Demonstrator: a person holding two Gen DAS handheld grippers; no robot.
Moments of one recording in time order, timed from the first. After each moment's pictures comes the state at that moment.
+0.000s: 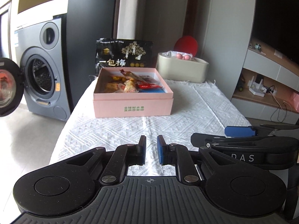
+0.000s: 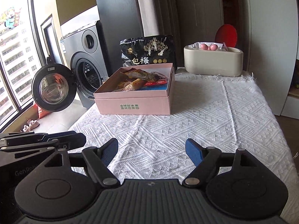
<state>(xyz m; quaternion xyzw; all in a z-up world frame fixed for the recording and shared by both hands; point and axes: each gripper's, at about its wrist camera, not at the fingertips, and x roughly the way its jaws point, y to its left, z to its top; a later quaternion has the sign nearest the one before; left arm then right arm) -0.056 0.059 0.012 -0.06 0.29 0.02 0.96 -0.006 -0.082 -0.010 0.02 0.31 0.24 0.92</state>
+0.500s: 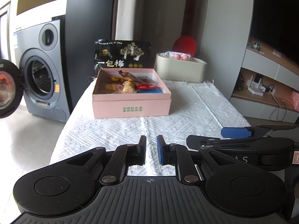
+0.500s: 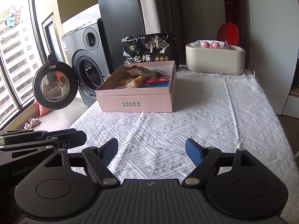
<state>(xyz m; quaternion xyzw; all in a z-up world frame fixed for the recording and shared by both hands) -0.059 0.055 0.014 -0.05 0.29 0.02 0.96 -0.006 -0.081 -0.011 0.02 0.32 0.24 0.92</state>
